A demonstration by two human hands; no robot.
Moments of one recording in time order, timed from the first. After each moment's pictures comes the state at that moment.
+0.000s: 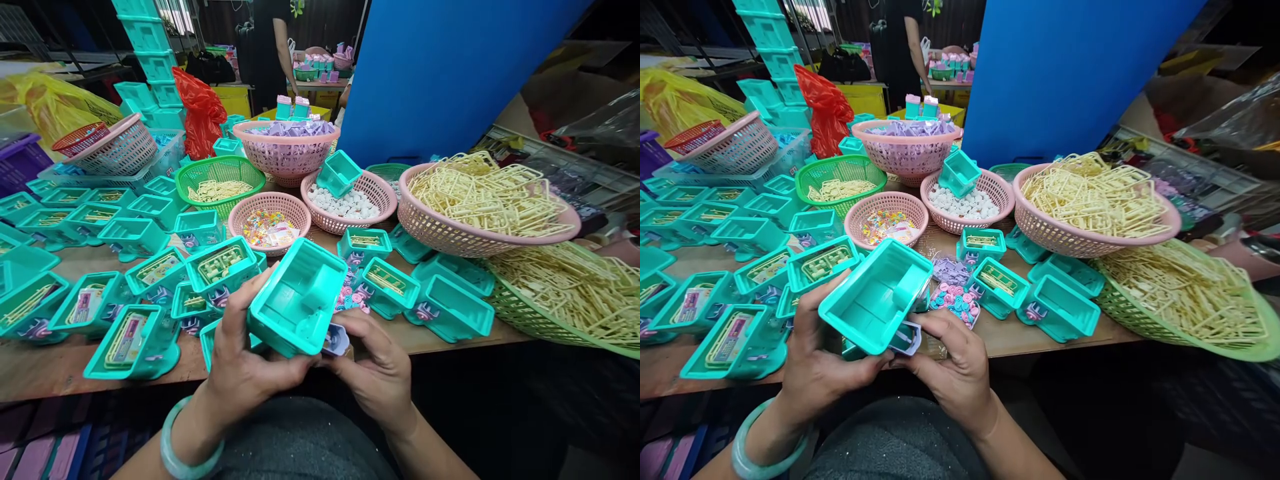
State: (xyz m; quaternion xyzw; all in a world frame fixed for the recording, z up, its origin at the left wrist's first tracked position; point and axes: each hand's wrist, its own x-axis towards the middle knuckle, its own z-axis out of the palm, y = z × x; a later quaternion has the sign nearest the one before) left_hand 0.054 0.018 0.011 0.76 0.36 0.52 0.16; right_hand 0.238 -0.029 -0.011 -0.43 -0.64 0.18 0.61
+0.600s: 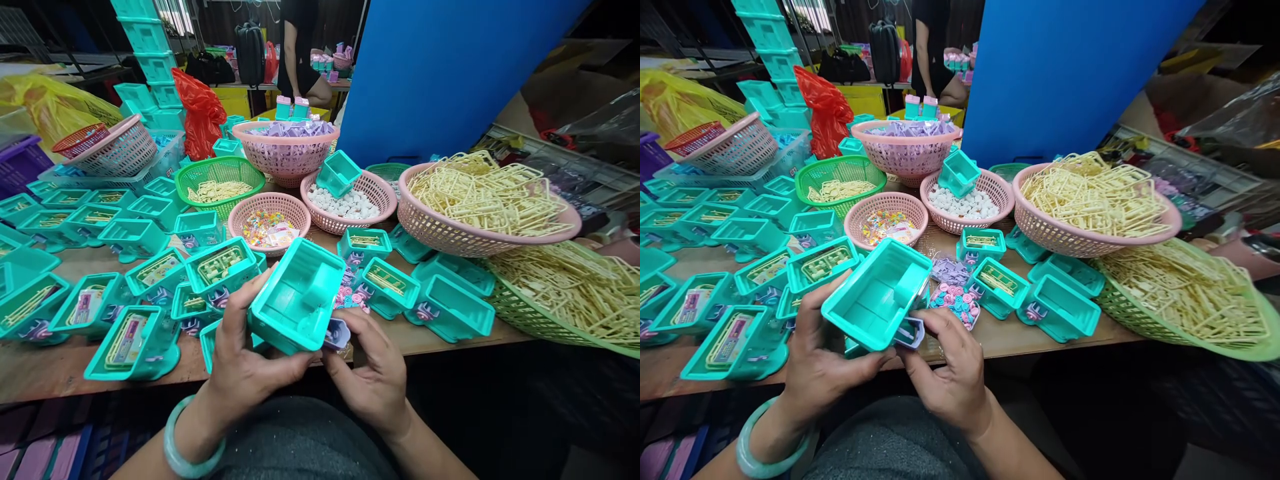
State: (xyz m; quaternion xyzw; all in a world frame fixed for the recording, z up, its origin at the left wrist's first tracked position) left_hand 0.055 0.020 0.005 0.74 0.36 0.53 0.20; right_hand 0.230 -0.030 -0.006 -0.46 -0.66 0.09 0.58
